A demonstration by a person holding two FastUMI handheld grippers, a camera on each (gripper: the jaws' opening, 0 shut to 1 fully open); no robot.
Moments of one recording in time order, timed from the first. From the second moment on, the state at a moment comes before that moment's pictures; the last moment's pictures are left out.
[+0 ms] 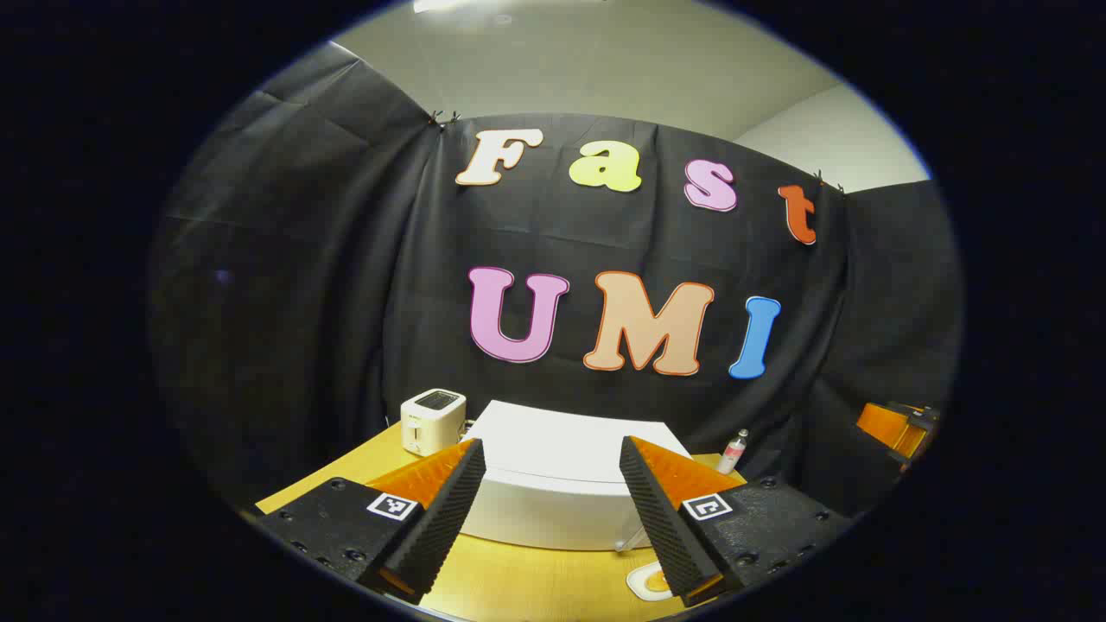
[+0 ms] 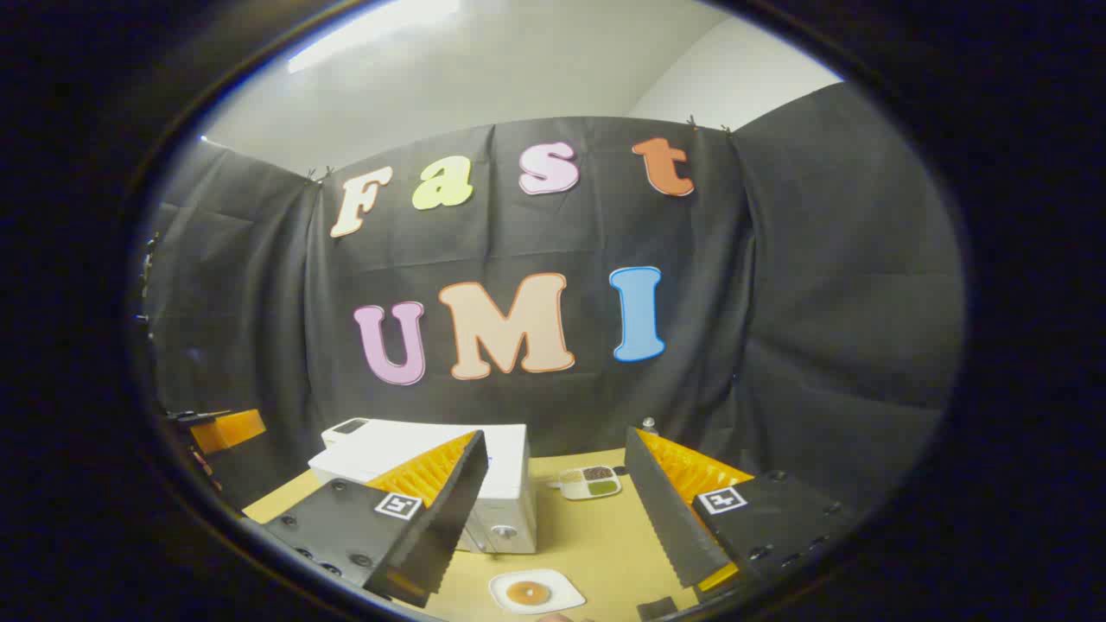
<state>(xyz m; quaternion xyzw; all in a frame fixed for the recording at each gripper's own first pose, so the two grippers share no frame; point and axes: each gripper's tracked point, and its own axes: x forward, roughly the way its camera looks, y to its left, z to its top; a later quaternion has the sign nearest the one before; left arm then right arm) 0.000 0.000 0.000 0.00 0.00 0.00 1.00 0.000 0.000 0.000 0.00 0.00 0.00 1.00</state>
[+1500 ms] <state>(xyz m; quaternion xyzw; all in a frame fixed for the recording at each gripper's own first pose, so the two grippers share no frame) 0.048 -0.074 -0.138 0.04 0.13 -0.08 0.99 0.043 -0.020 -0.014 0.00 0.05 0.02 1.00</state>
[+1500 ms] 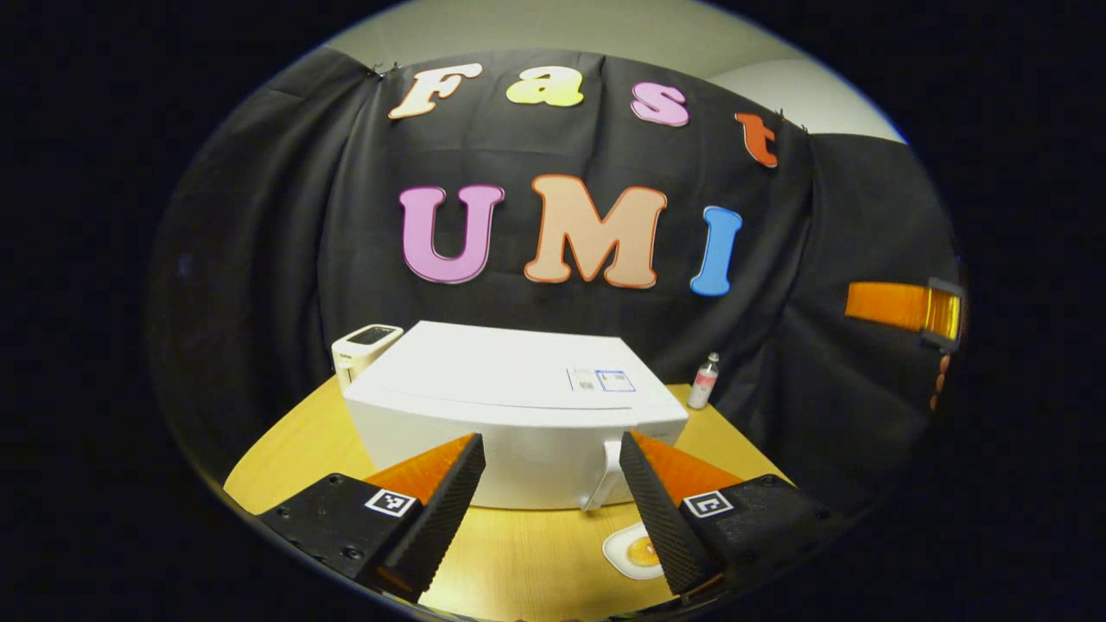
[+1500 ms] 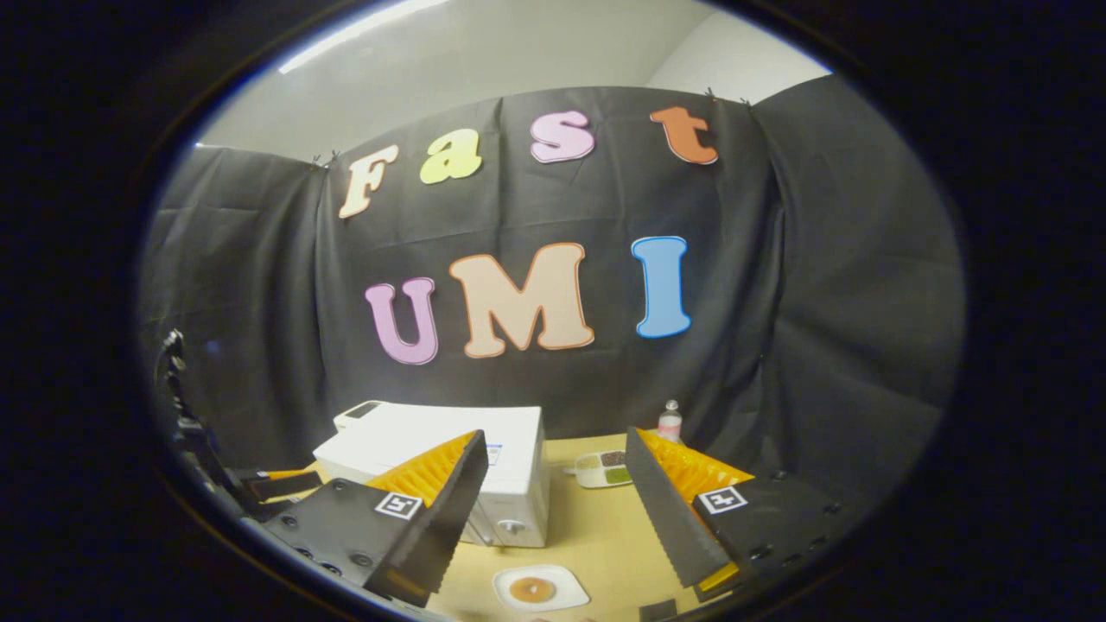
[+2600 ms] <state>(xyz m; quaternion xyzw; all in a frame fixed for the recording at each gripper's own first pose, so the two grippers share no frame) 0.121 -0.124 -0.327 0.06 0.27 -0.11 0.96 0.042 -0.050 -0.028 -0.01 0.08 -0.01 1.00</state>
